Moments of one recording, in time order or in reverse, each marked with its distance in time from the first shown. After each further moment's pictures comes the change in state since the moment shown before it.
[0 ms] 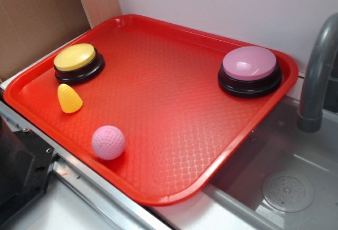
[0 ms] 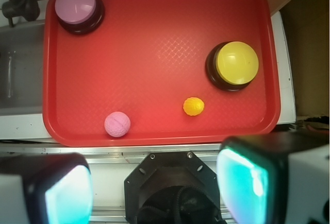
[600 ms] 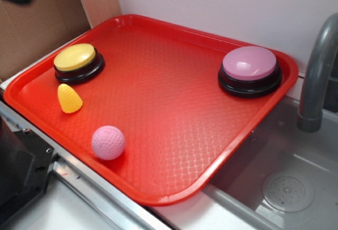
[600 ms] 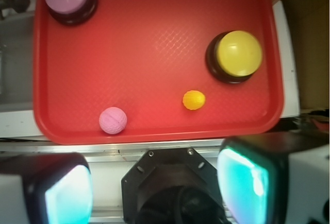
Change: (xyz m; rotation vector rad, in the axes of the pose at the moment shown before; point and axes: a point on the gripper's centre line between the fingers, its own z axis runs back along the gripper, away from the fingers) arm -0.005 -0.011 -0.034 -0.006 0.026 -0.023
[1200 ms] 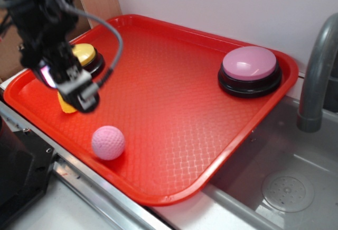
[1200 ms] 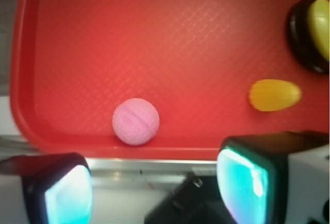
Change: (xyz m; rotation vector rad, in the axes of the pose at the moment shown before) arm -0.006 -0.032 -0.112 -0.060 0.012 -0.016
